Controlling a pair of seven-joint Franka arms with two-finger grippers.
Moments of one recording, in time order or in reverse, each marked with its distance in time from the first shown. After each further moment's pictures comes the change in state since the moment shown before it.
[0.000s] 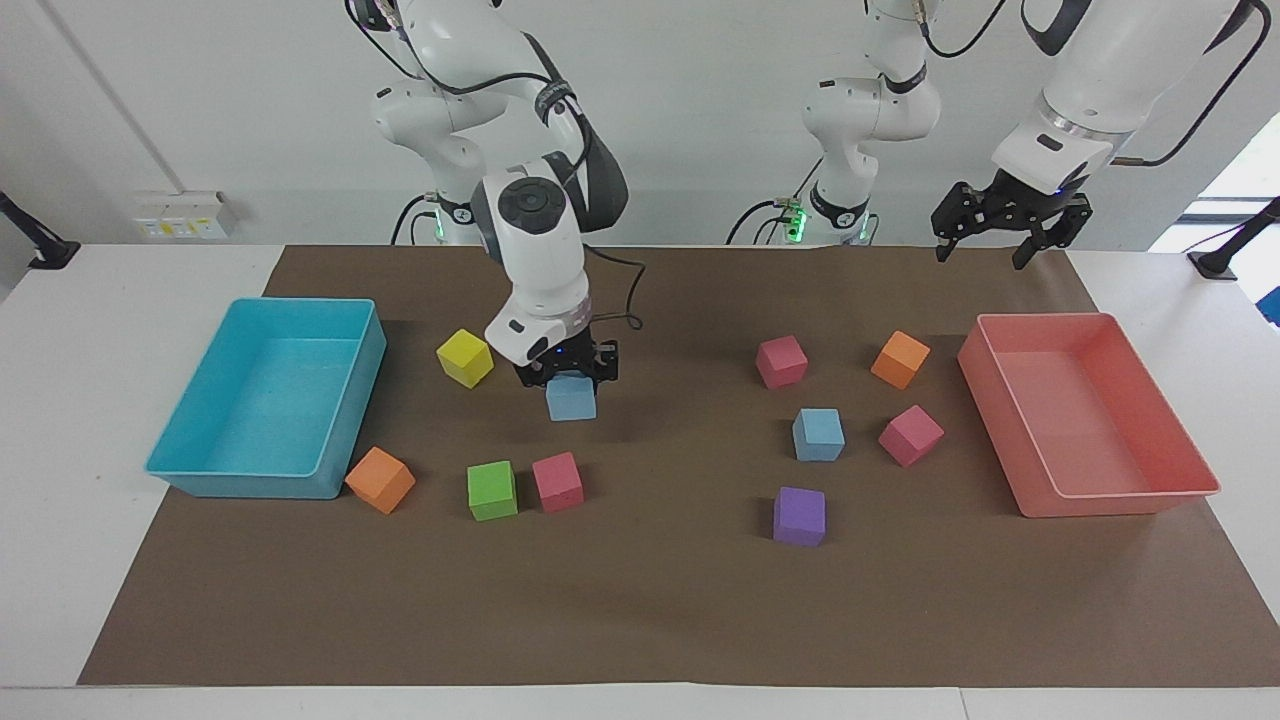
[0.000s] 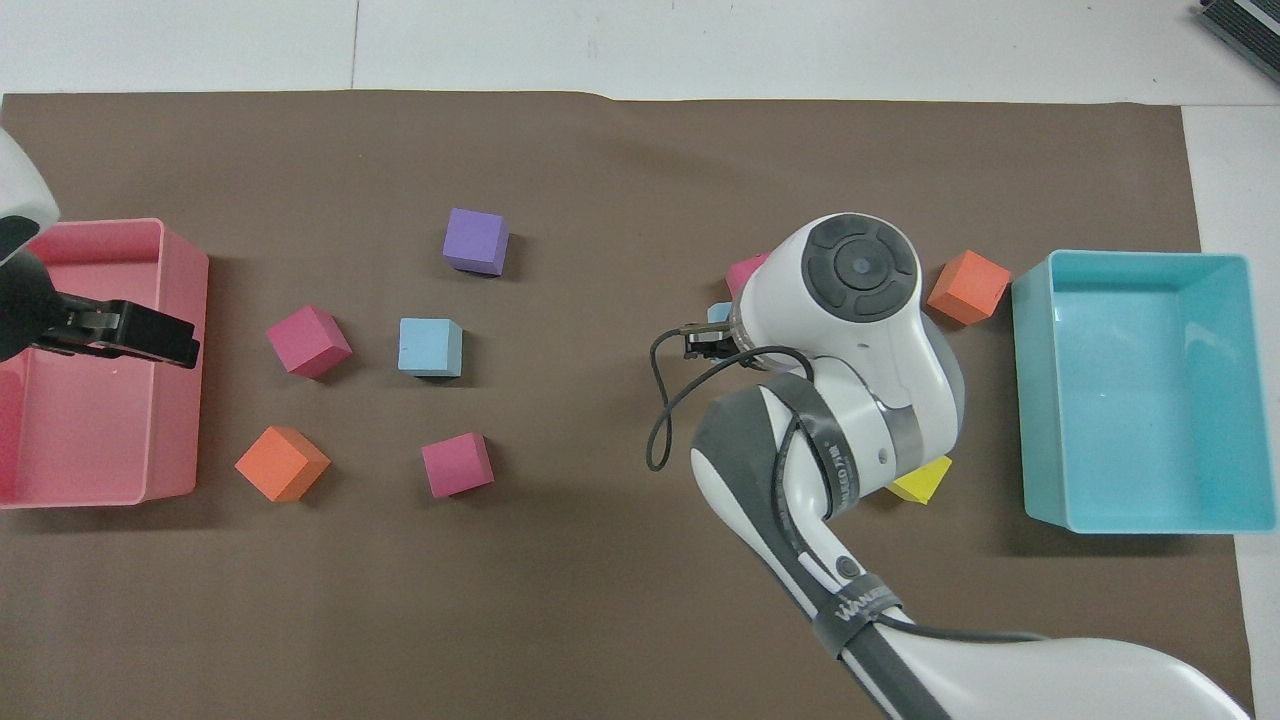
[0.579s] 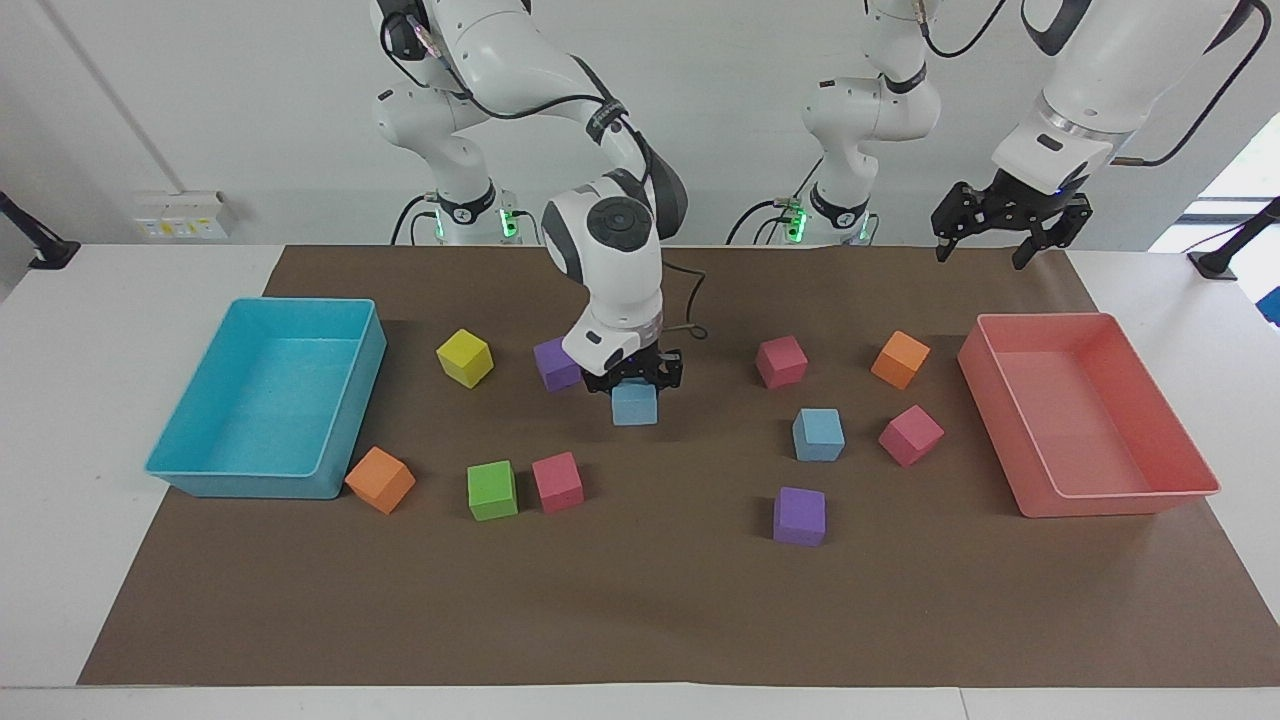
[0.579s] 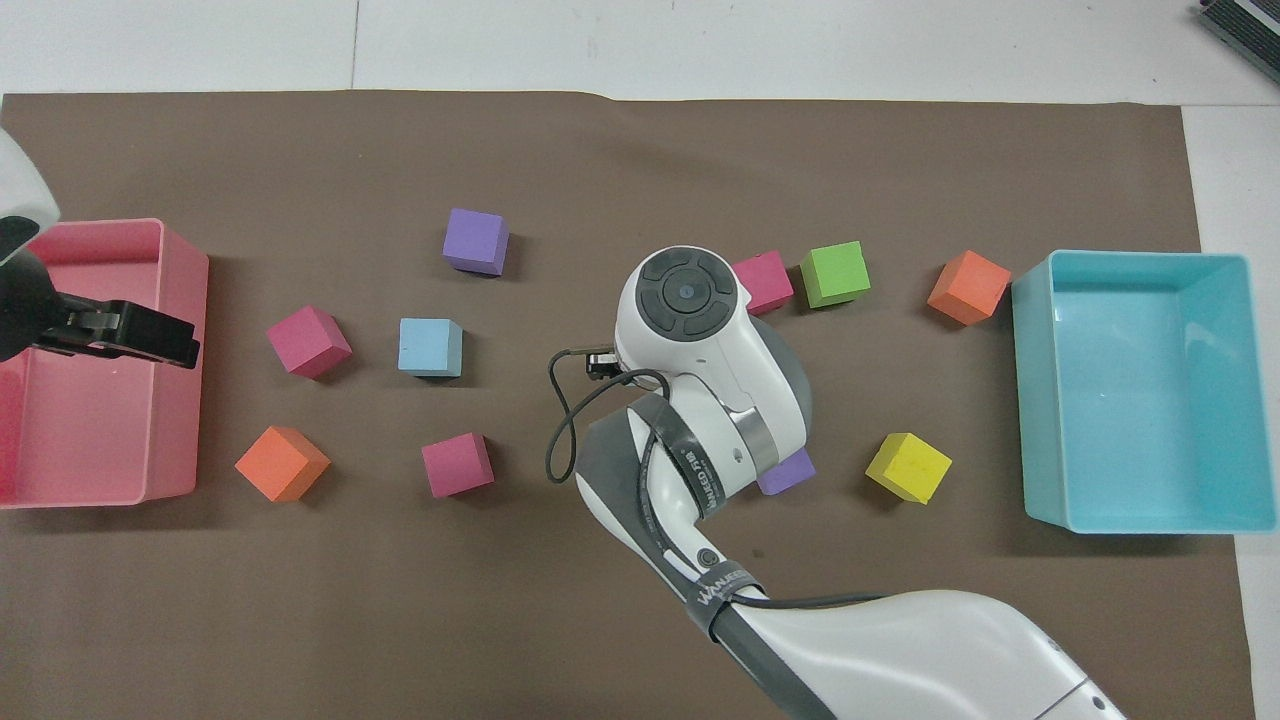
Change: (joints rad) left arm 0.000 0.000 0.000 0.000 0.000 0.000 0.000; right arm 0.057 0.186 0.074 0.130 0.000 0.011 0.156
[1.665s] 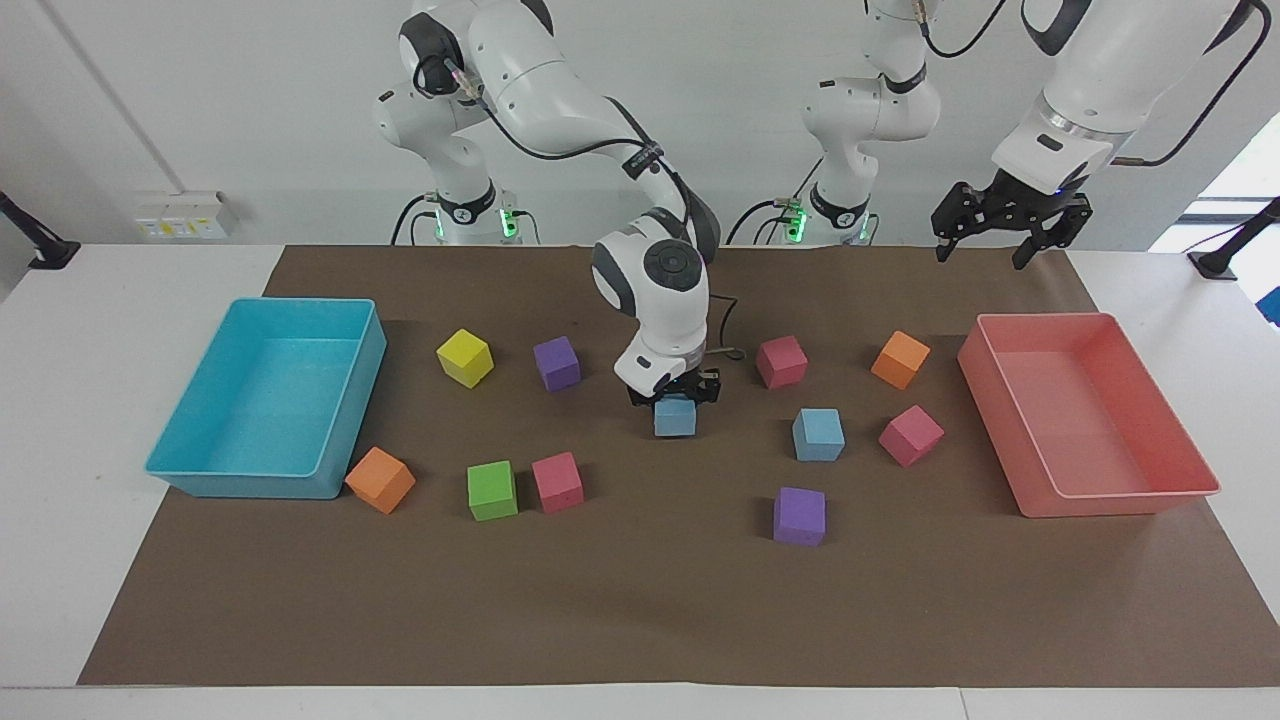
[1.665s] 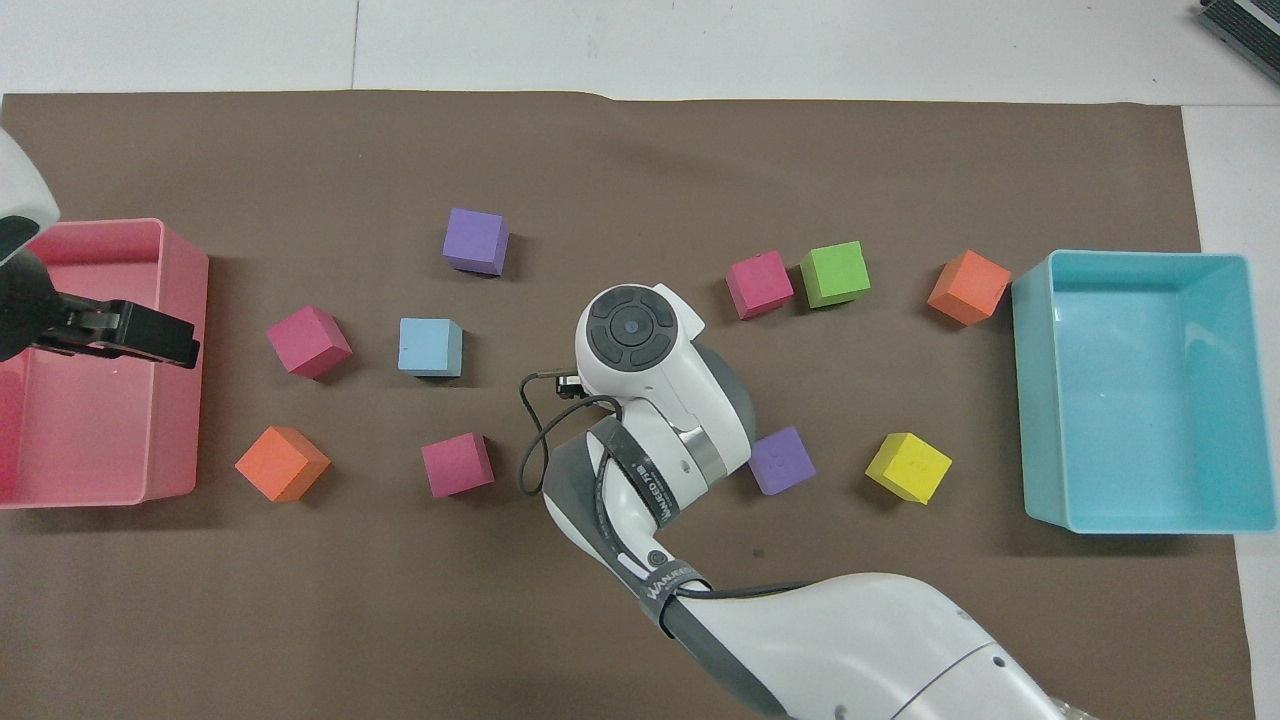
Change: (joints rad) left arm 0.000 0.000 0.000 0.000 0.000 0.000 0.000; right arm 0.038 0.081 0.007 0.000 0.000 0.079 0.031
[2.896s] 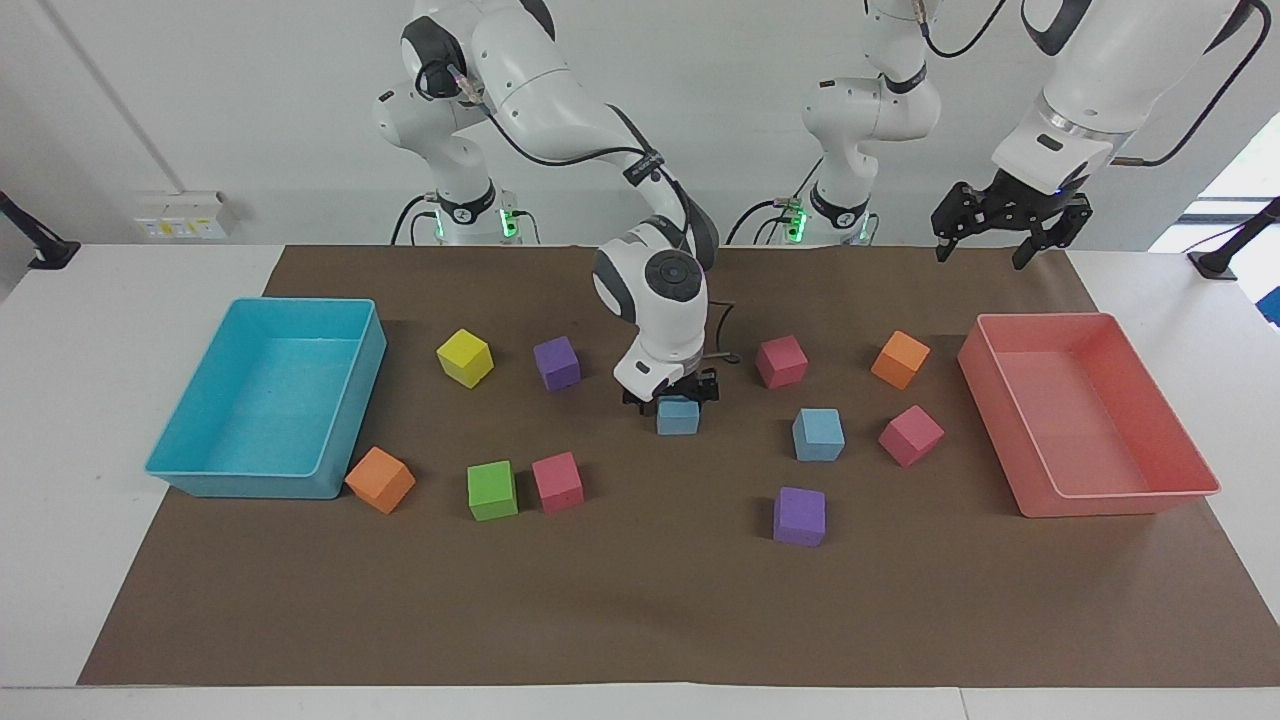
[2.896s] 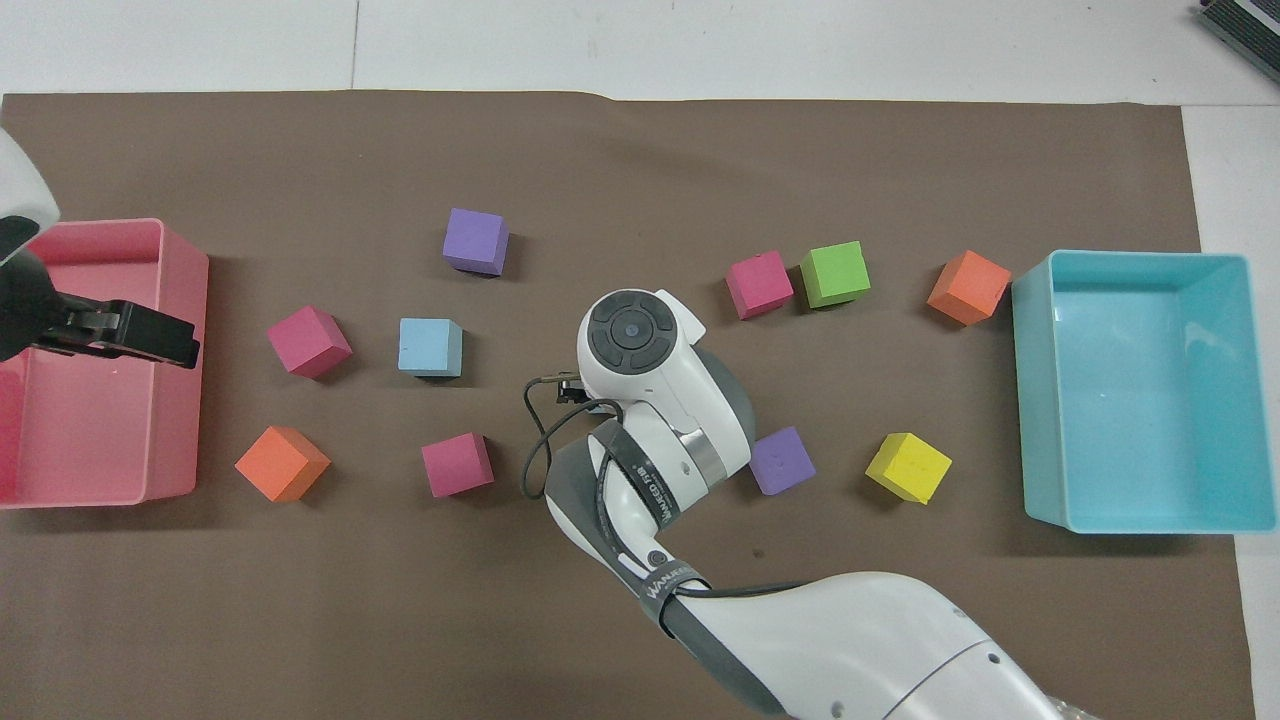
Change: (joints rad) left arm 0.000 0.000 0.000 0.000 0.000 0.000 0.000; right arm 0.000 0.002 0.000 -0.014 0.000 0.001 0.000
